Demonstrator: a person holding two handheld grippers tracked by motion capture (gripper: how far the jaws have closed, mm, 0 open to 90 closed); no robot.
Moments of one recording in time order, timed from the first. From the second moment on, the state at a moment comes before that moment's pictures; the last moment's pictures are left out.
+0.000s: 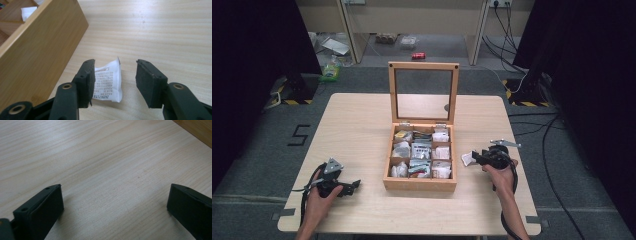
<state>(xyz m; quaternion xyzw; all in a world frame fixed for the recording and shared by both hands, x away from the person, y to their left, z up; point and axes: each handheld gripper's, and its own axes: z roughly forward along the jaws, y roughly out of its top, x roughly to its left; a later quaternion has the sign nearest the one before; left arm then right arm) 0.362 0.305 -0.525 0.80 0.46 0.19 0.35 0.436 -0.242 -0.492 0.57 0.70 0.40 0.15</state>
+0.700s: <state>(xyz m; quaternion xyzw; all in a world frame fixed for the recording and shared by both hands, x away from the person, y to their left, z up) 0.362 0.305 -0.525 0.80 0.46 0.19 0.35 0.436 -0.232 -0.470 0.55 0.70 0.42 0.16</state>
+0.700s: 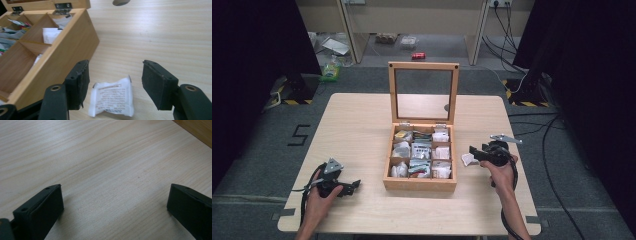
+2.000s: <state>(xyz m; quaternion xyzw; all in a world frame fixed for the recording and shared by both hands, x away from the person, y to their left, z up) 0.363 0.305 -0.526 0.80 0.46 0.19 0.35 0.455 -0.200 -0.455 0.51 0.72 0.45 0.14</state>
